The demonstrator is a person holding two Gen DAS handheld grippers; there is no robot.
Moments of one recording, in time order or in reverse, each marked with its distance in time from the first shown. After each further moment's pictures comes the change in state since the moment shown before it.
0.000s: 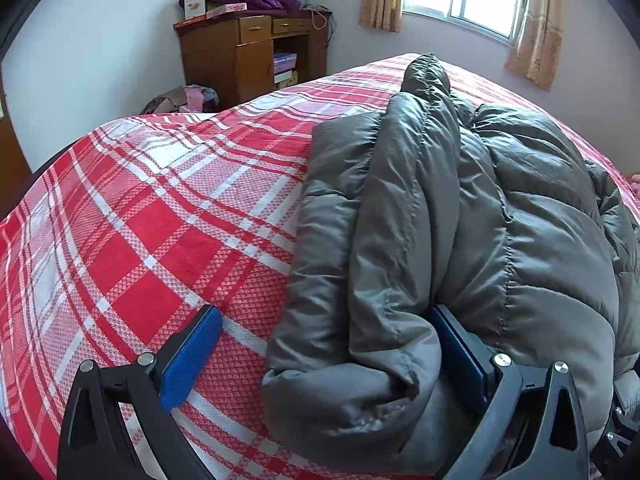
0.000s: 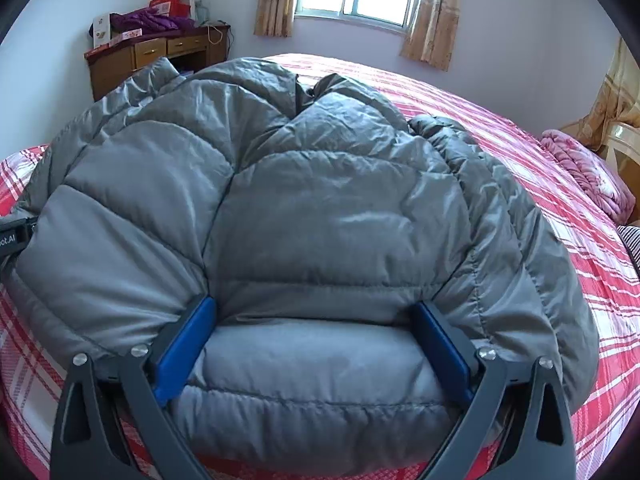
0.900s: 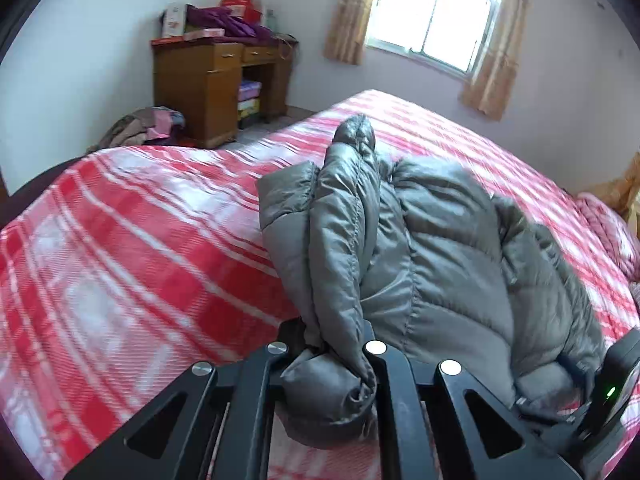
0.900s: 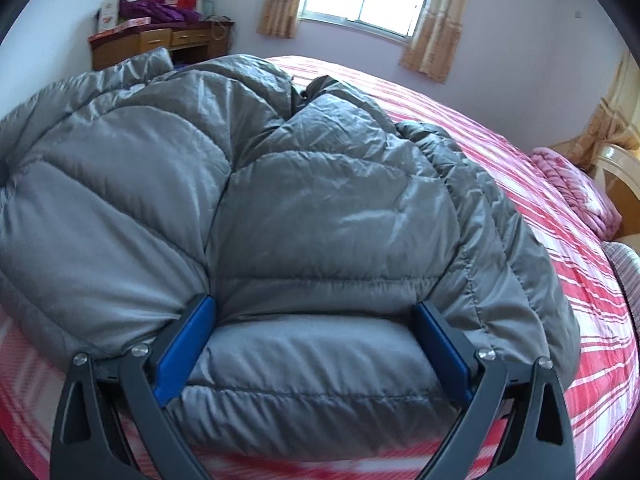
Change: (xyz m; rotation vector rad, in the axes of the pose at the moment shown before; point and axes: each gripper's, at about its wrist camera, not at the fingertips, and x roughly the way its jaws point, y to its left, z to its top) left arm -0.095 0.060 0.007 -0.009 -0.110 -0.198; right arm -0.008 0.014 -0.004 -0.071 -0.020 -0.065
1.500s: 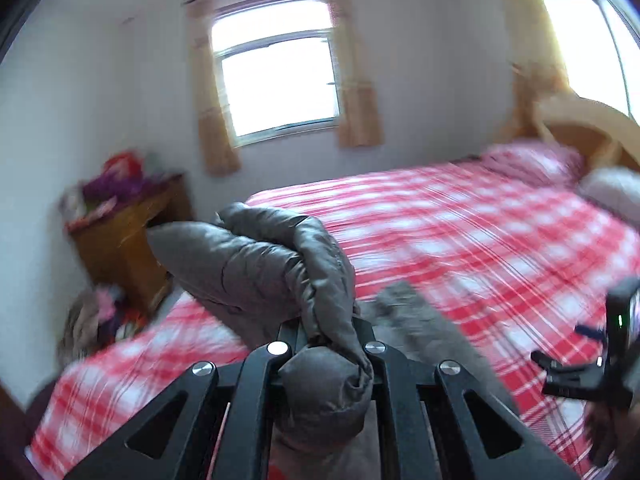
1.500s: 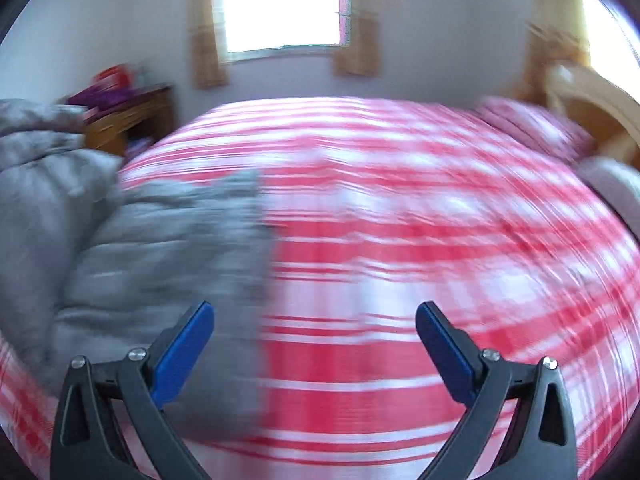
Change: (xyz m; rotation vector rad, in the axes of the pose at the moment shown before) left arm -0.078 -0.239 0.018 0.578 -0.302 -0.173; right arm -0.059 -0.225 -0.044 0.368 -0.069 -0.027
